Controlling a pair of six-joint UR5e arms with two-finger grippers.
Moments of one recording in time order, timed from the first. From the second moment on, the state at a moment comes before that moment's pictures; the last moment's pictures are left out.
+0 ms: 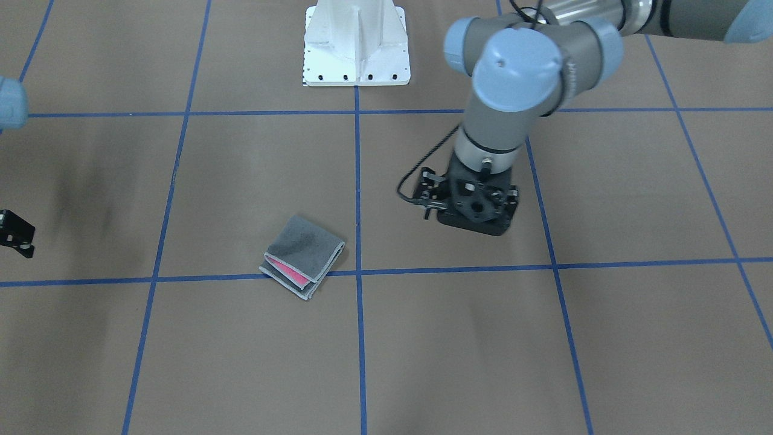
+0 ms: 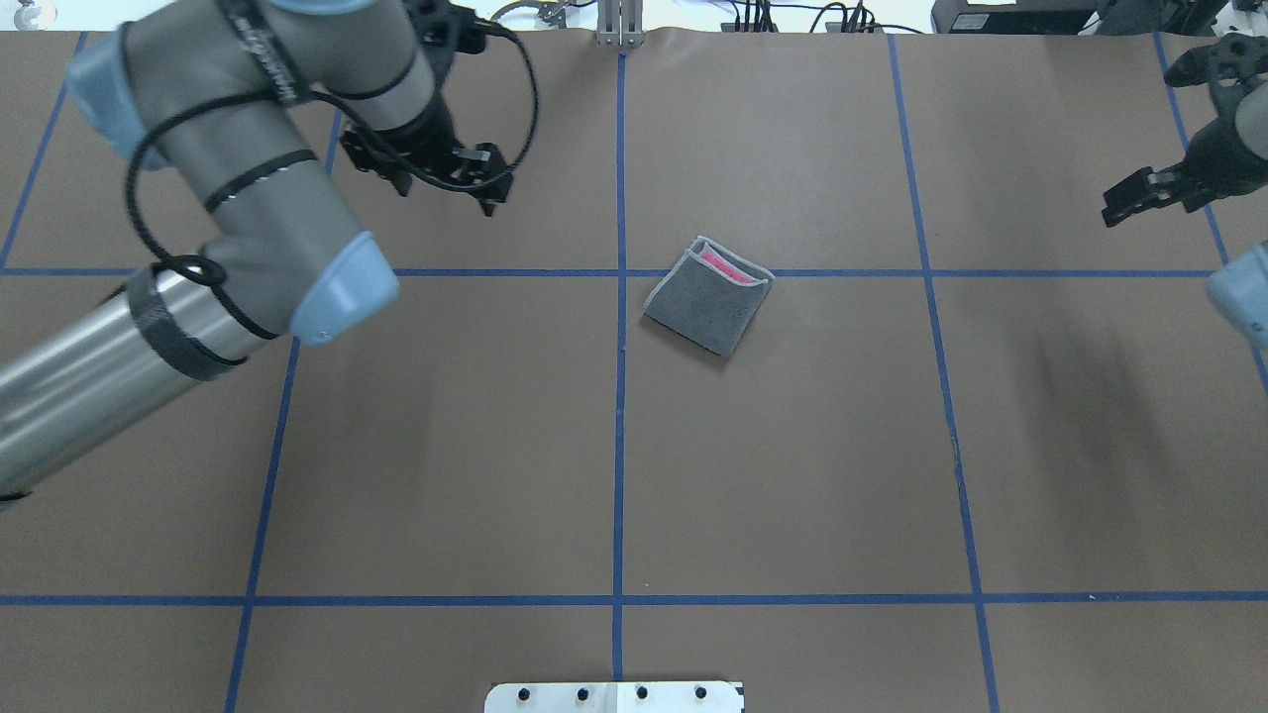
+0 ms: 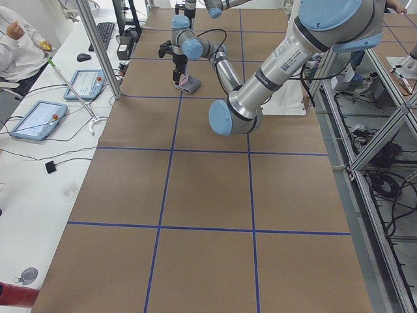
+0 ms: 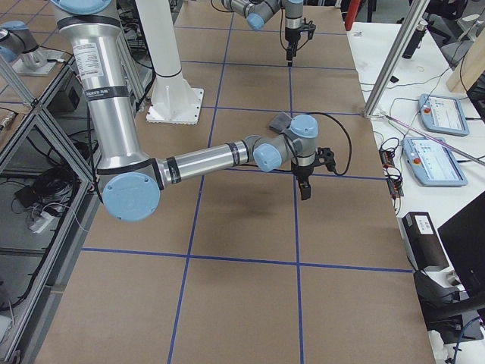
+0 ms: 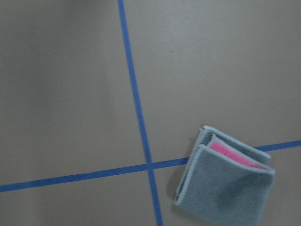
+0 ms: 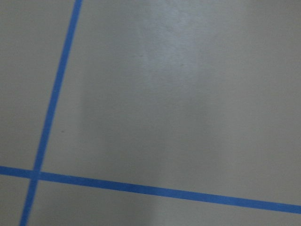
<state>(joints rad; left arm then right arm) -0.87 -2.29 -1.63 -1.49 -2.09 -0.64 1.22 -1.38 1.62 -1.38 2.16 0.36</state>
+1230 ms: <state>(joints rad) -1.51 -1.64 -1.65 -1.50 -2.25 0.14 1.63 -1.57 1.59 -1.60 2.27 -0.18</state>
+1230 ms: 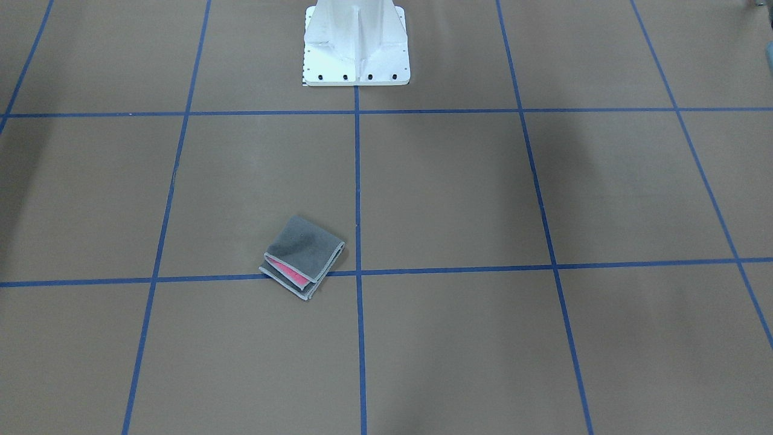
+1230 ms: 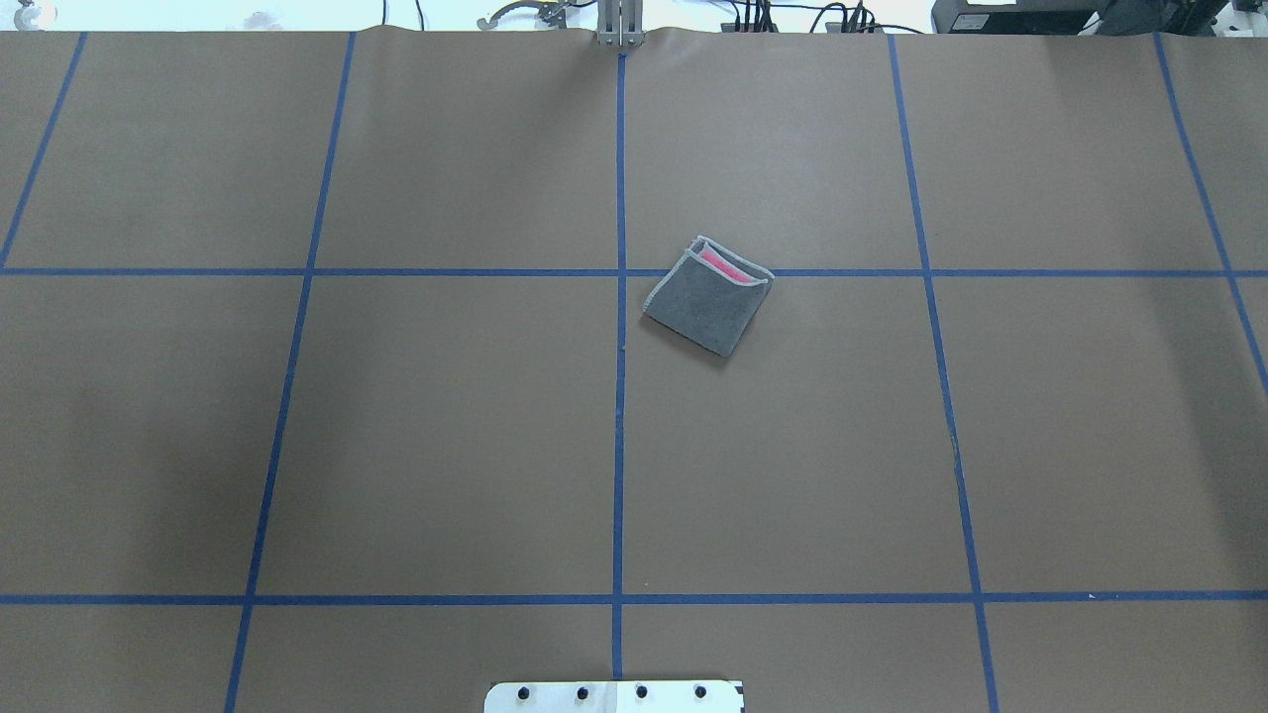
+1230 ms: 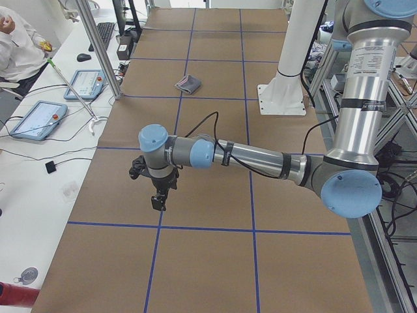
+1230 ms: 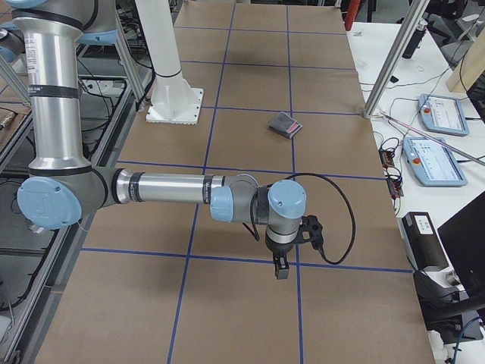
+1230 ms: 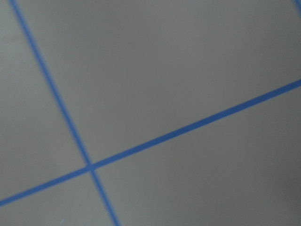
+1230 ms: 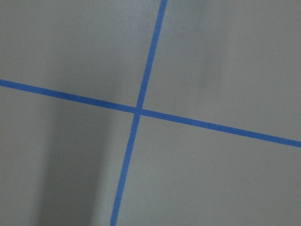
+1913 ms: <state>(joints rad) -1.64 -1.52 -1.71 -1.49 -2.38 0.14 1.58 -1.56 1.61 -1.60 2.27 -0.05</state>
